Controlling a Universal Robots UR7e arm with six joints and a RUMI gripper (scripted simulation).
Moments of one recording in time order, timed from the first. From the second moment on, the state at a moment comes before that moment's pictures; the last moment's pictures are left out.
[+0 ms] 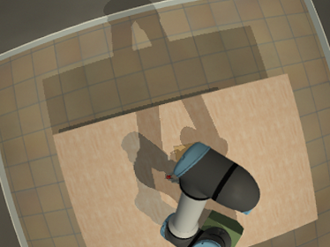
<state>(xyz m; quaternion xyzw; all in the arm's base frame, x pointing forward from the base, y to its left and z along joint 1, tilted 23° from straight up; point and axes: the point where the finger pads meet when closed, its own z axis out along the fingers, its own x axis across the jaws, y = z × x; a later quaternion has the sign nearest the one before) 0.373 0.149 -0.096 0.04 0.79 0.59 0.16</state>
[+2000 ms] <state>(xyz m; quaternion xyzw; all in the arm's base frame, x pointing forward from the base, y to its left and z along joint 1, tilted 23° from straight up) 0.376 0.152 -0.107 0.04 0.79 0.59 0.16</state>
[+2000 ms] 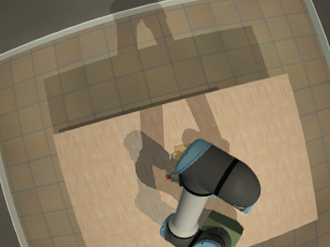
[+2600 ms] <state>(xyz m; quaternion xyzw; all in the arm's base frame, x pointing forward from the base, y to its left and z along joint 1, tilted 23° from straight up) 0.376 0.152 -0.107 0.04 0.79 0.59 0.16</state>
